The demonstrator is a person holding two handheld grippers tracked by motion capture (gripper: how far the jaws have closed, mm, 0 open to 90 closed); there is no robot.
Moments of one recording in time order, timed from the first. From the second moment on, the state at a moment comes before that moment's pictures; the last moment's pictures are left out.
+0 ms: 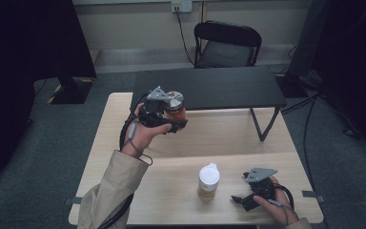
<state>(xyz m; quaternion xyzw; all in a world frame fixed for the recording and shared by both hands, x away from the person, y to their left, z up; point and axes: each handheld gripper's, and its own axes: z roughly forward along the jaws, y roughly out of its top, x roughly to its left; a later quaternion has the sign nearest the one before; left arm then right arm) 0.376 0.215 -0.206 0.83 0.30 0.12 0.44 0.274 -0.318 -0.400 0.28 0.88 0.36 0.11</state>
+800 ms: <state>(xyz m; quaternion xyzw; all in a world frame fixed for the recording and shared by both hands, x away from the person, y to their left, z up) 0.405 0.209 -0.193 0.82 0.35 0.15 0.43 0.274 -0.318 -0.400 0.28 0.88 0.36 0.11</state>
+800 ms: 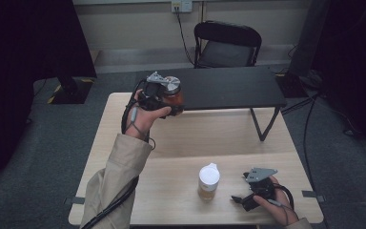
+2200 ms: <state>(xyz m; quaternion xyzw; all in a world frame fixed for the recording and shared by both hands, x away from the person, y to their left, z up) 0.428 0.180 -0.209 0.79 0.41 0.18 0.43 0.274 -0.318 -0.400 0.28 0.88 0.36 0.11</state>
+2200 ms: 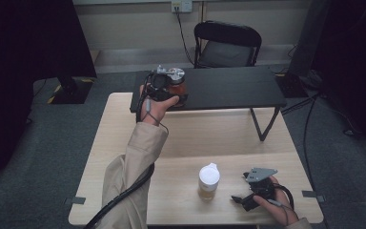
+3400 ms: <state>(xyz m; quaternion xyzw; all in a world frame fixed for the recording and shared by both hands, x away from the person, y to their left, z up) 0.393 0.193 -0.199 0.78 0.41 0.20 0.43 0.274 -0.318 -0.400 0.28 0.88 0.36 0.11</state>
